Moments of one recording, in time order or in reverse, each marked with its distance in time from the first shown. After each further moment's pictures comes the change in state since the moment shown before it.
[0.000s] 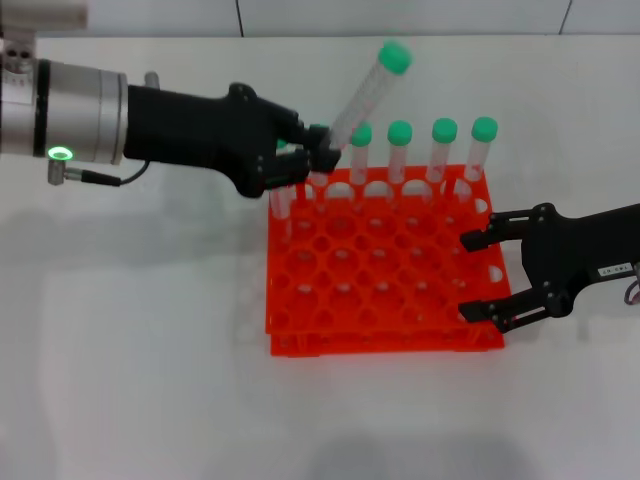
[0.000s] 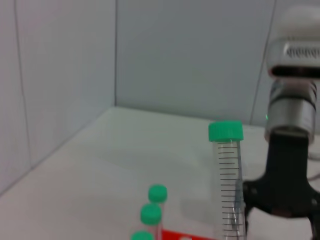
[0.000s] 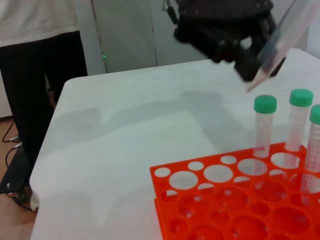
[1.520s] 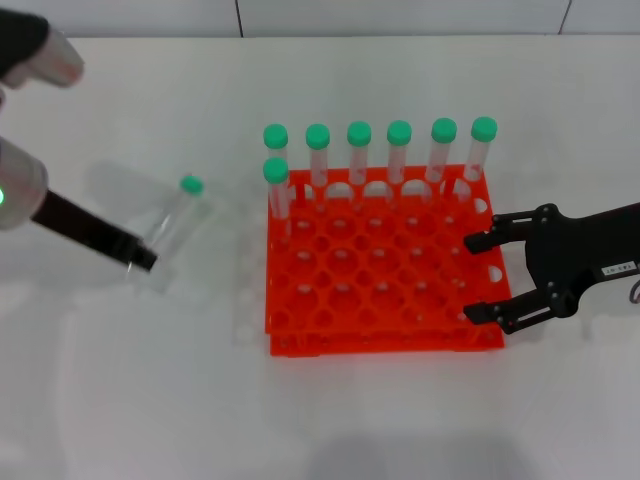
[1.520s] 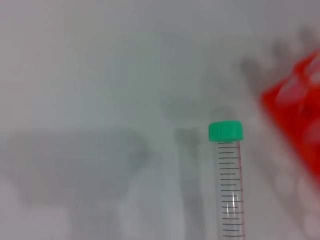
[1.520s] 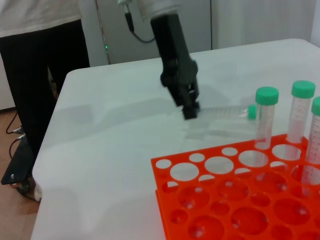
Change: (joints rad) left arm 0.061 -0.076 0.011 0.352 0.849 0.052 -0.954; right arm 0.013 -0.009 -0.004 0.000 -0.021 -0.006 0.015
